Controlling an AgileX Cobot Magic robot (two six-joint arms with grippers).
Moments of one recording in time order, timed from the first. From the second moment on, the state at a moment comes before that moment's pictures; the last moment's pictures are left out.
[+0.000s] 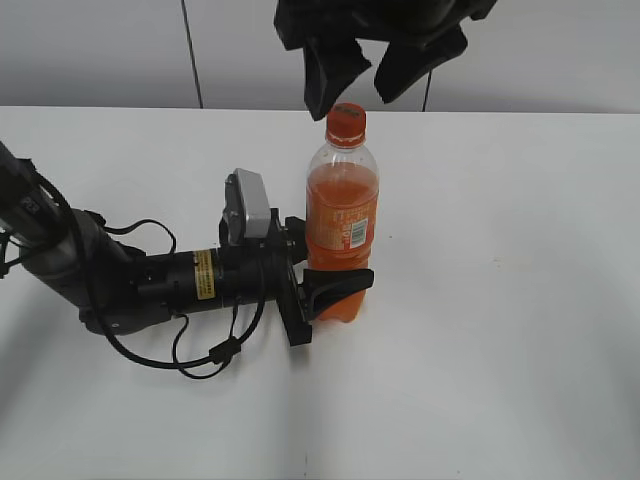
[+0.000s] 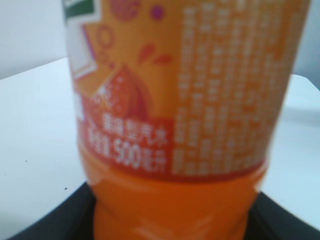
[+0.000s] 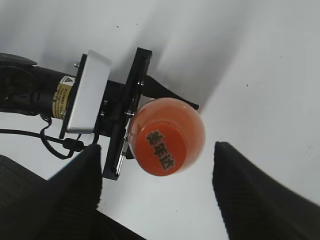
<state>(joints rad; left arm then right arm) -0.42 2.37 -1.01 0.99 -1.29 -0.26 0.69 1.81 -1.78 0.05 1.22 0.12</state>
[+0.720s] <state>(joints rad) -0.42 2.37 -1.01 0.99 -1.29 -0.27 0.69 1.86 -1.78 0.04 1.22 0.08</state>
